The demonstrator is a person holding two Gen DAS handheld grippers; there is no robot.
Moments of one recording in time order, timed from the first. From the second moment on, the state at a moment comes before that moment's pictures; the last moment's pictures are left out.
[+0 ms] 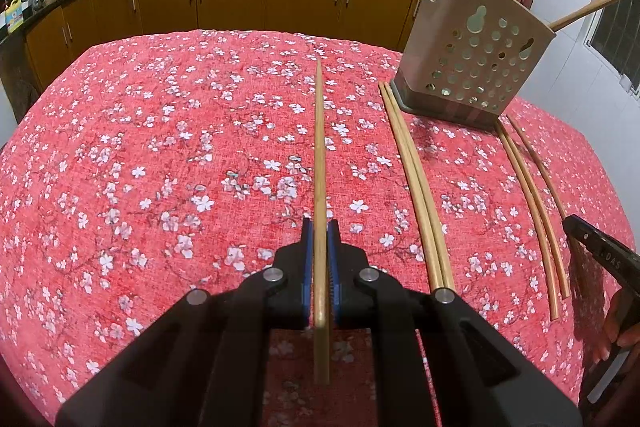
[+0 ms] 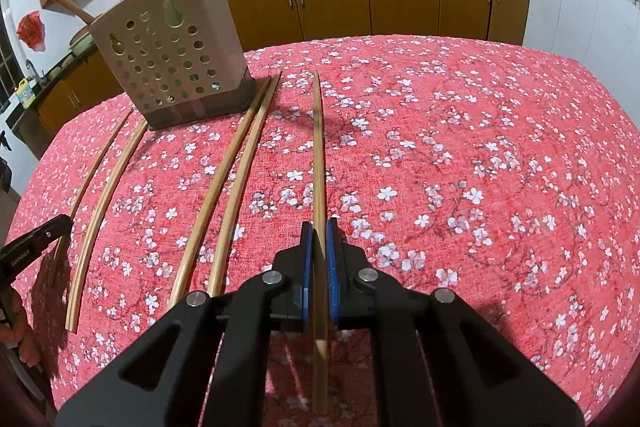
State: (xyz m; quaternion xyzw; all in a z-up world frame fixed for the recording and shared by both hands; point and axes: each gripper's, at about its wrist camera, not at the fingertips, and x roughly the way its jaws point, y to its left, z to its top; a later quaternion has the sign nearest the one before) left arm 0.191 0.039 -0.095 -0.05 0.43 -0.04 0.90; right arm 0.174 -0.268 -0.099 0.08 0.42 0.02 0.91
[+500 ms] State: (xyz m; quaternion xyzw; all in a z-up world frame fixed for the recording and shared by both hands) left arm 0.180 0.032 -0.094 -0.03 0.43 -0.04 0.90; right arm 0.162 -0.266 -0.097 0.08 0.42 0.02 0.90
